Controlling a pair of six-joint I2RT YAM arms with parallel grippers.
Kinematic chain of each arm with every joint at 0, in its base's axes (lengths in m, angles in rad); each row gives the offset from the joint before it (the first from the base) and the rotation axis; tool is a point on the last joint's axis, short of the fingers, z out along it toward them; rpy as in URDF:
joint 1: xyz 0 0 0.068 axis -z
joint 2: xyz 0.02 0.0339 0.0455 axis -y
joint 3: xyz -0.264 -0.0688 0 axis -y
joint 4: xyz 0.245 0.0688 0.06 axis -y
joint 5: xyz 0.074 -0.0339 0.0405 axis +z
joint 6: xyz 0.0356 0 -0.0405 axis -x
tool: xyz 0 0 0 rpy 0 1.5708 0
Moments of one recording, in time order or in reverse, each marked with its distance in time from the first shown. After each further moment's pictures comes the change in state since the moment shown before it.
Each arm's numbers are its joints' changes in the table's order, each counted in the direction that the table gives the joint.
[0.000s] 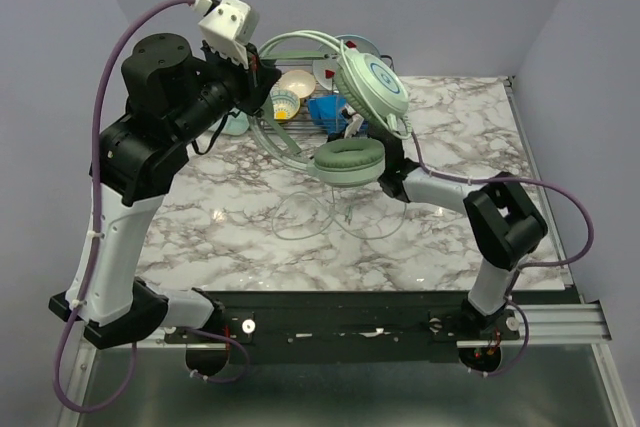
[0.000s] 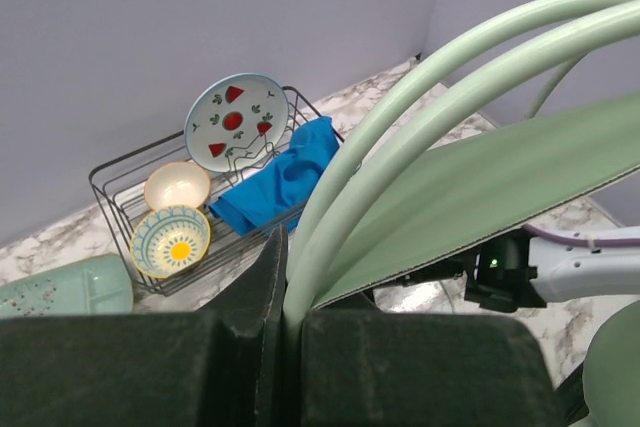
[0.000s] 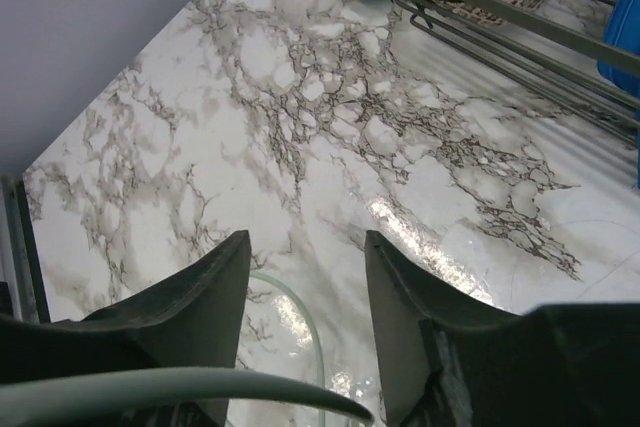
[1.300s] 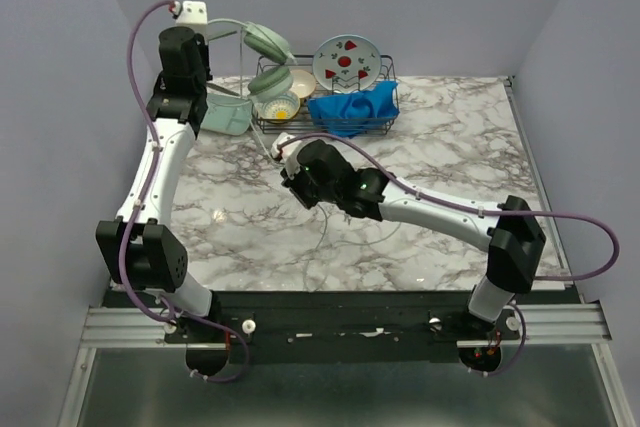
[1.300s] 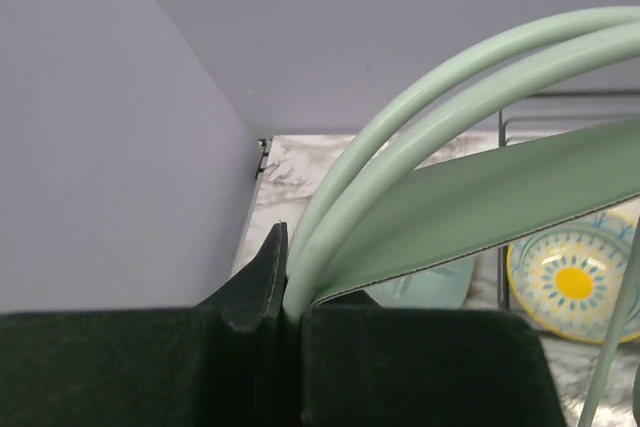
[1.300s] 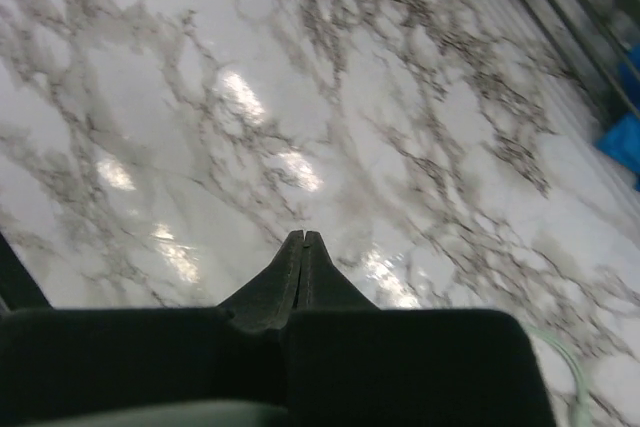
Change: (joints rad) left arm -0.515 -0.246 -0.446 0.600 0.353 -0.135; right arm -0.426 0.060 0.339 -0.746 -0.472 0.328
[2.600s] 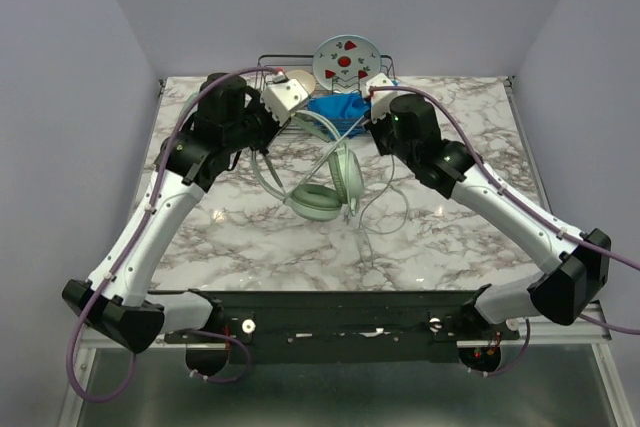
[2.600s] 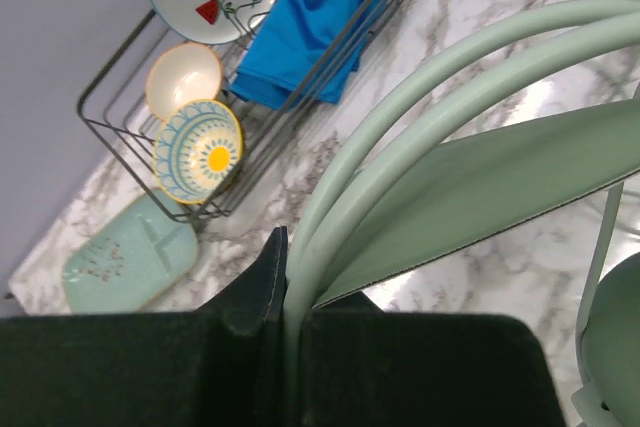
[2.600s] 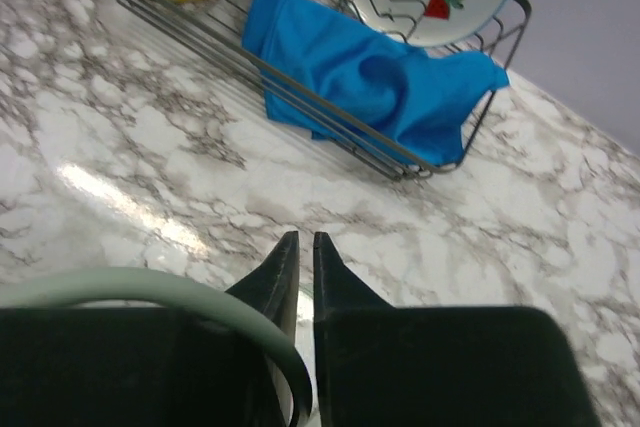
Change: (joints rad) left arm 0.396 0.318 -0.198 -0.397 -0.512 -0.354; right arm 0.359 0.314 -0.069 -0.094 -0.218 0.148
